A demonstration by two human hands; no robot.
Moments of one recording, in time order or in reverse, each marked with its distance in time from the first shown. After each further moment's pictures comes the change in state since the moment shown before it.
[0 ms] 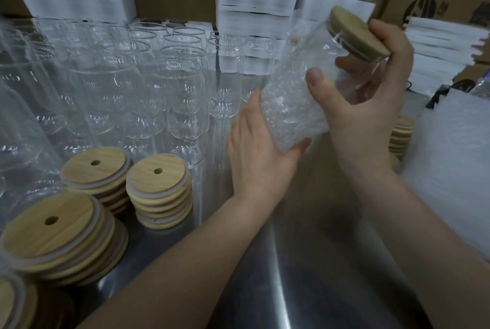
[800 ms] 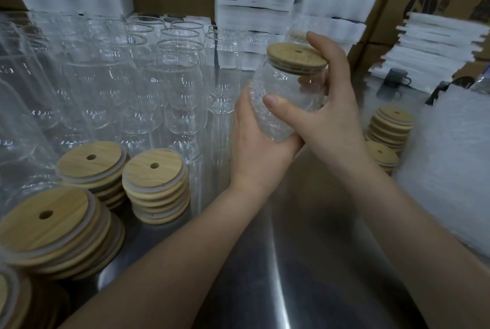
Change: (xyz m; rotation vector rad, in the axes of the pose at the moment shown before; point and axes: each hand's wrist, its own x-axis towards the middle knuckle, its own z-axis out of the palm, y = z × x) left_hand 0.004 0.001 0.001 -0.408 -0.021 -0.132; right_hand -0.008 -0.002 0.011 -0.050 -0.306 0.165
